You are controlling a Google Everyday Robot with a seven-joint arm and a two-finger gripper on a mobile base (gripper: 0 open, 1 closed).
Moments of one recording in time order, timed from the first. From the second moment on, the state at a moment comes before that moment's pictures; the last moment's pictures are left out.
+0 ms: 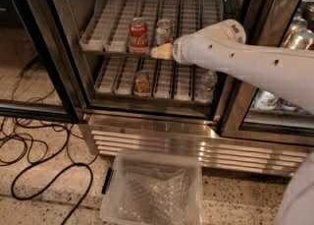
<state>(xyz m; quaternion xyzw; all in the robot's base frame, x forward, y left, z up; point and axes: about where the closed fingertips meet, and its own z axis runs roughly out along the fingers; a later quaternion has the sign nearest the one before) 0.759 -0.076 0.826 -0.06 0.88 0.12 0.45</state>
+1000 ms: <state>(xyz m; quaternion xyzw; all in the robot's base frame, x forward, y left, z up) 0.781 -0.067 0.847 -0.07 0.87 0.12 0.48</state>
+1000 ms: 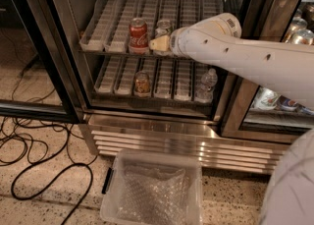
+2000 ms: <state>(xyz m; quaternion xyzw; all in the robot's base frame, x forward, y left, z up) 0.799 -0.059 0.863 -0.06 0.85 0.13 0.50</state>
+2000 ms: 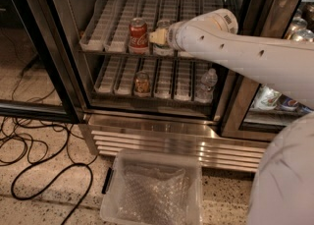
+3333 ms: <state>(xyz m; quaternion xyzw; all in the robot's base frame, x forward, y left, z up) 0.816 -0.031 0.856 -0.09 0.84 0.15 0.51</state>
